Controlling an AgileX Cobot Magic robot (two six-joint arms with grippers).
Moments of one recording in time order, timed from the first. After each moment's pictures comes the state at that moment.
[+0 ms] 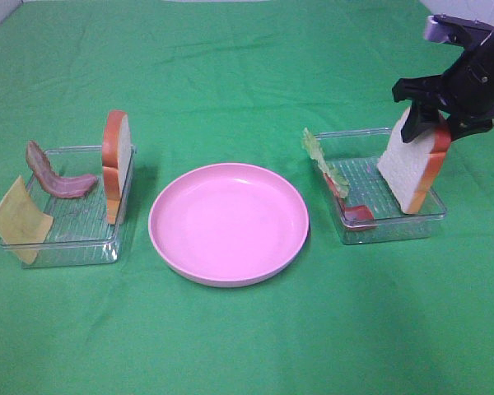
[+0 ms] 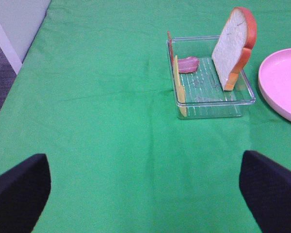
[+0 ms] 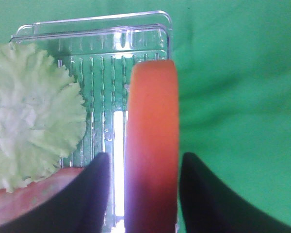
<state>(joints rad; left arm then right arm) 0.04 -0.01 -0.52 0.00 1.08 -0.01 0.00 1.91 -1.34 0.23 0.69 -0.18</state>
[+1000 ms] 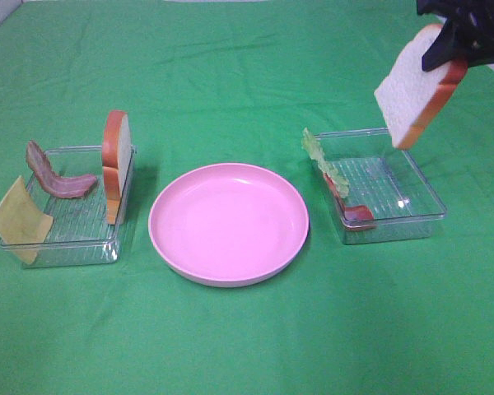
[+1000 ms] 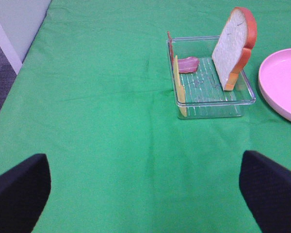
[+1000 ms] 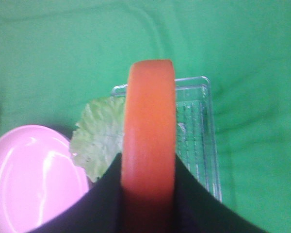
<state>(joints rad) 0.04 -0.01 -0.52 0.00 1.08 -0.01 0.01 1.65 -1.34 0.38 0.73 -0.18</state>
